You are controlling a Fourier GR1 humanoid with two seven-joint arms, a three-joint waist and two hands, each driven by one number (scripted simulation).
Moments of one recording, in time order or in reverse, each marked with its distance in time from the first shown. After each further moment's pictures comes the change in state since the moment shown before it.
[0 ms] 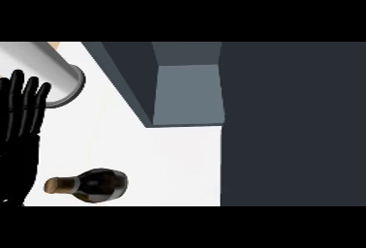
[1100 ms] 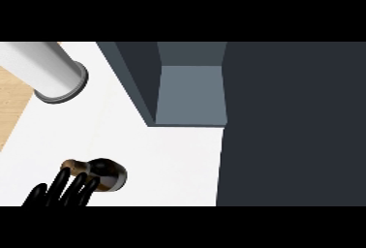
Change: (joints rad) left arm 0.513 -0.022 -0.351 -0.289 0.313 -0.232 0.020; right arm 0.187 -0.011 0.129 -0.306 -0.209 0.103 0.319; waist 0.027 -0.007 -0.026
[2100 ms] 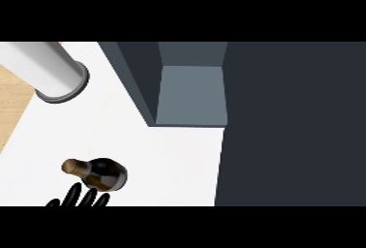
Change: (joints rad) left arm 0.126 0.026 -0.173 -0.038 -0.089 0.129 -0.035; right arm -0.140 -0.007 -0.019 -0.012 0.009 -0.067 0.154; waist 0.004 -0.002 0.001
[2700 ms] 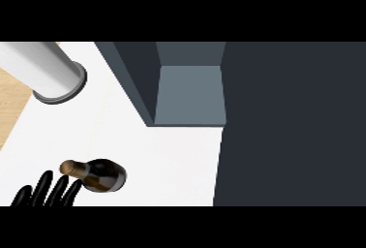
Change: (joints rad) left arm -0.002 0.015 0.141 0.006 -0.019 0.055 -0.017; right arm -0.028 0.004 0.010 -0.009 0.006 -0.010 0.052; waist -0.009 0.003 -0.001
